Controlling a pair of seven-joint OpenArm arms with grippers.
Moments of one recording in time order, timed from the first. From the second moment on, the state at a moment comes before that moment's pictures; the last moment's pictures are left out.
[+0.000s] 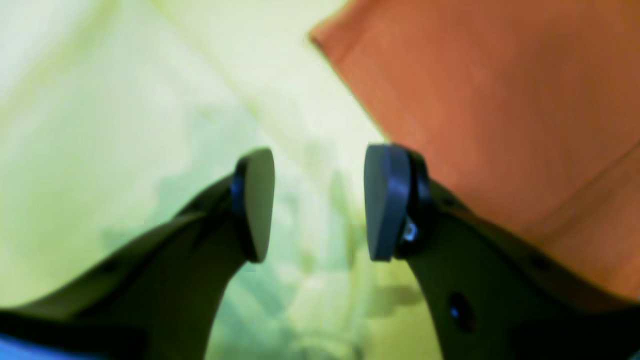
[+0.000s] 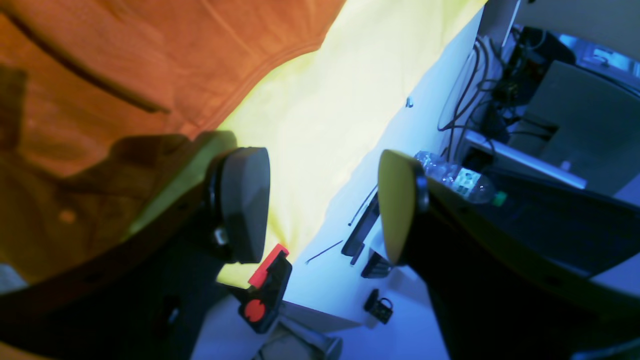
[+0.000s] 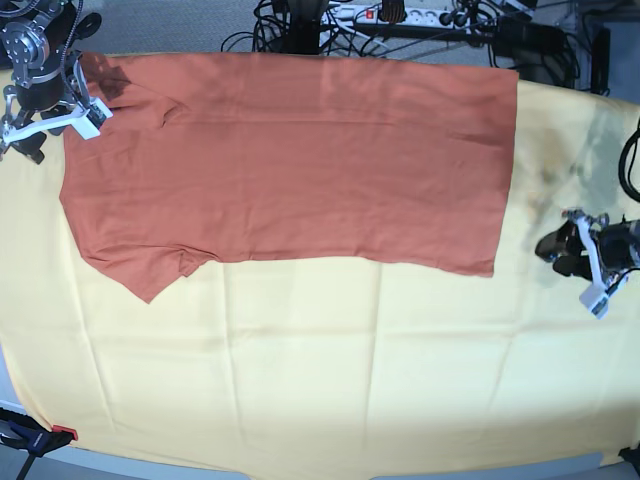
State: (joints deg) left arm -28.3 -59.5 34.4 63.6 -63.5 -43.8 39.0; right arm -44.0 56.6 -6.1 129.4 -22.9 0.2 -59.2
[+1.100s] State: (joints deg) left arm -31.2 -41.2 33.2 50.2 -81.0 -43.9 59.4; right arm -8.1 42.5 -6.1 110.3 -0.1 -1.6 -46.0
